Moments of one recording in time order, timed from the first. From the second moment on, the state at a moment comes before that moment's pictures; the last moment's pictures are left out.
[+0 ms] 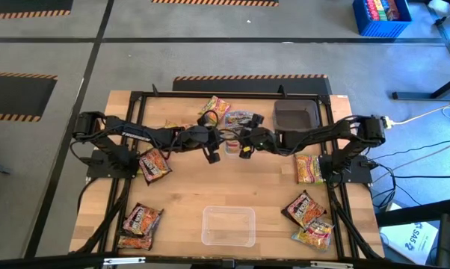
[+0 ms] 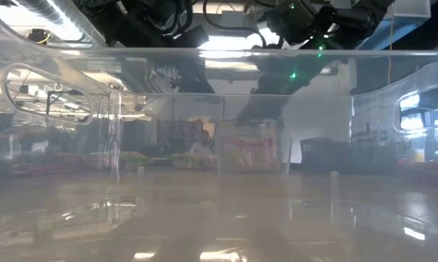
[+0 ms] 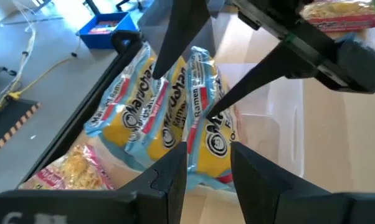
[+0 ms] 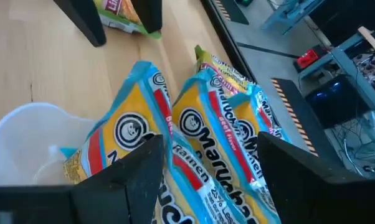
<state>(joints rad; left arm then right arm) 0.07 1.54 0.84 0.19 -0.36 0.05 -0.08 1.63 0.83 0.24 0.48 -0.28</state>
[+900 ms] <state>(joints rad) 0.00 1.54 0.84 0.27 -0.19 0.05 0.62 1.13 0.85 -0.67 0.29 0.87</state>
